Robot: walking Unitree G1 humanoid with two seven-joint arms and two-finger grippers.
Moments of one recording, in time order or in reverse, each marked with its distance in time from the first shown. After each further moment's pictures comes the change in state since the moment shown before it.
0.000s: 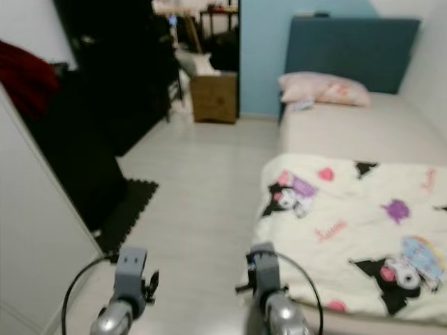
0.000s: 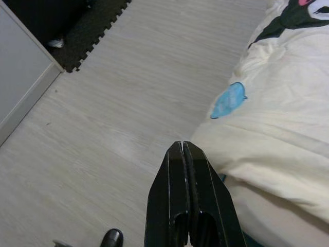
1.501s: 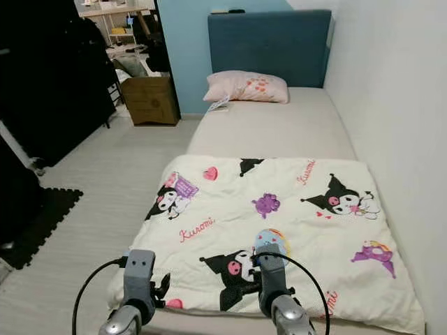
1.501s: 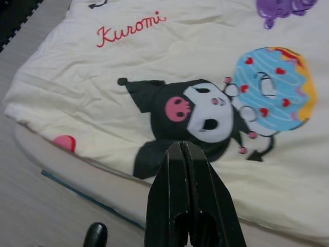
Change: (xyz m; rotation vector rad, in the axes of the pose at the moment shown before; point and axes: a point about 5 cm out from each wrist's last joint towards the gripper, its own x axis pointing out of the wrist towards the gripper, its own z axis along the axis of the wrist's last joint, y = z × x) left arm -0.003 -0.008 -0.003 -0.050 0.000 -0.030; right arm -0.001 -0.005 -0.001 0.002 0.006 -0.012
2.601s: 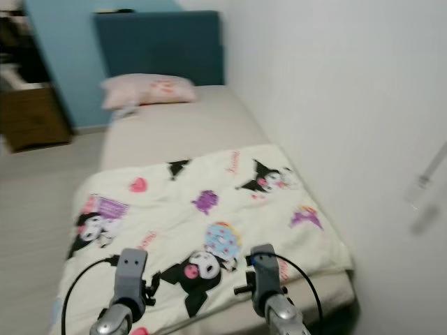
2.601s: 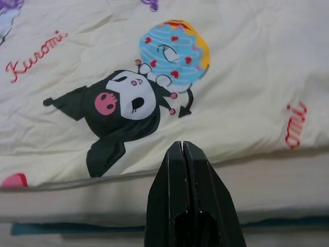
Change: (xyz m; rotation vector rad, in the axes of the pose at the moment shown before) left arm -0.001 0.010 0.004 0.046 -0.030 0.040; right arm 0.002 0.008 0.001 0.029 -0.006 0.032
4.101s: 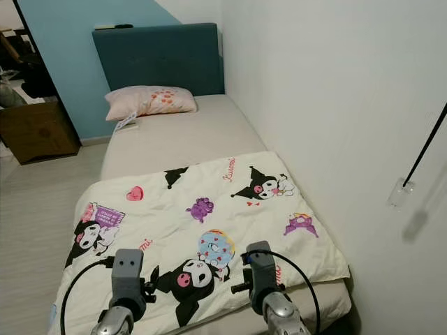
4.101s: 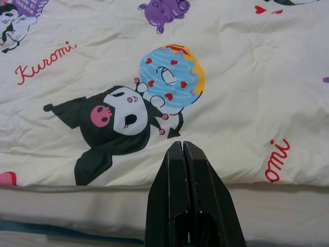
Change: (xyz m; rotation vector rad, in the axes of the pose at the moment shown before) left arm -0.004 0.000 0.003 -0.054 -0.079 0.033; right arm 0.003 0.000 0.008 -0.039 -0.016 0.000
